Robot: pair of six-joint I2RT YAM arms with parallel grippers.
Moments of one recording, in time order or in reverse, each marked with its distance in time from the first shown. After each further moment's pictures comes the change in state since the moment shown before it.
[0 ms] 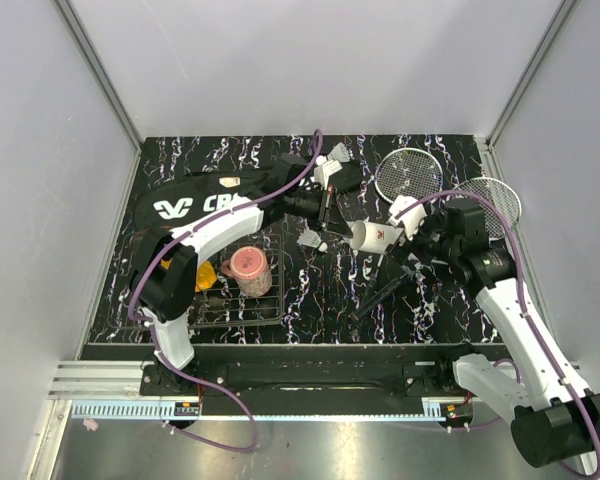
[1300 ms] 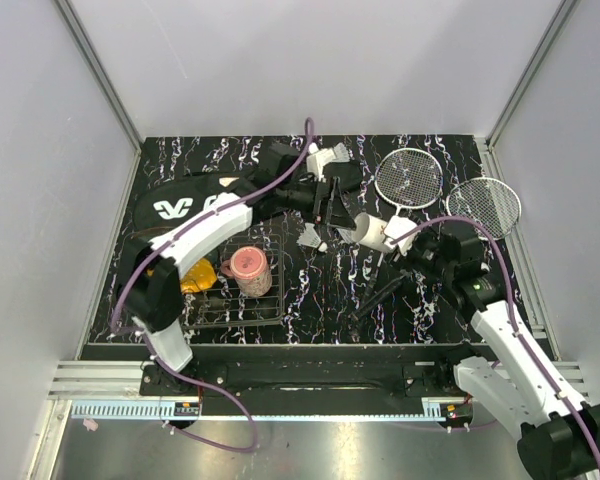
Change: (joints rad) left arm 0.009 -0.055 0.072 -0.114 -0.031 0.049; right arm 0.048 -0.095 -0.251 0.338 0.013 -0.079
